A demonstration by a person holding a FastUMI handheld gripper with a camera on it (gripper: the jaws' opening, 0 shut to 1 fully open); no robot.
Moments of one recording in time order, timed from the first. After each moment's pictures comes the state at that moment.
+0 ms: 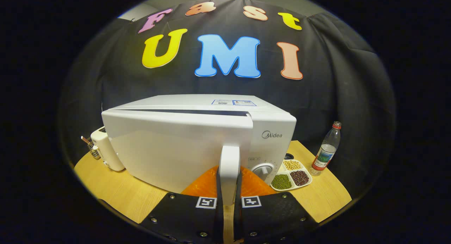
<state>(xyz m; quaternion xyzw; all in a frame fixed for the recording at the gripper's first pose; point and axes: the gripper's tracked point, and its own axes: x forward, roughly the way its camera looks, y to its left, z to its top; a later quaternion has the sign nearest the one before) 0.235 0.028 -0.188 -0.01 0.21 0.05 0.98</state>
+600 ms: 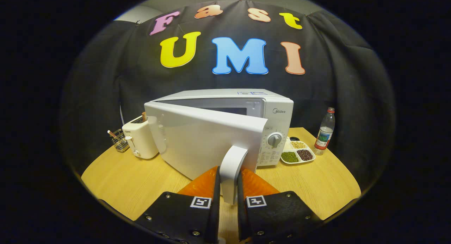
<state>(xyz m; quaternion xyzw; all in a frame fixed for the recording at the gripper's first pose) 0.120 0.075 -0.177 0.01 0.23 0.09 0.97</state>
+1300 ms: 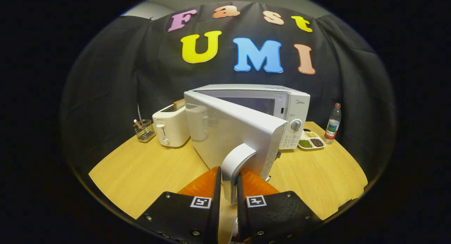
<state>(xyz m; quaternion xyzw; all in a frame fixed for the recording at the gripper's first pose) 0.037 0.156 -0.173 0.01 0.24 0.12 0.96</state>
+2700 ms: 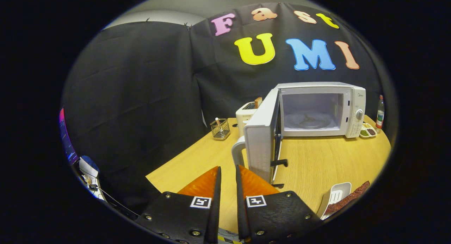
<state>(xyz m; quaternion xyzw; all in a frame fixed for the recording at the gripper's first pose) -0.088 0.305 -0.128 0.08 0.21 0.32 0.92</state>
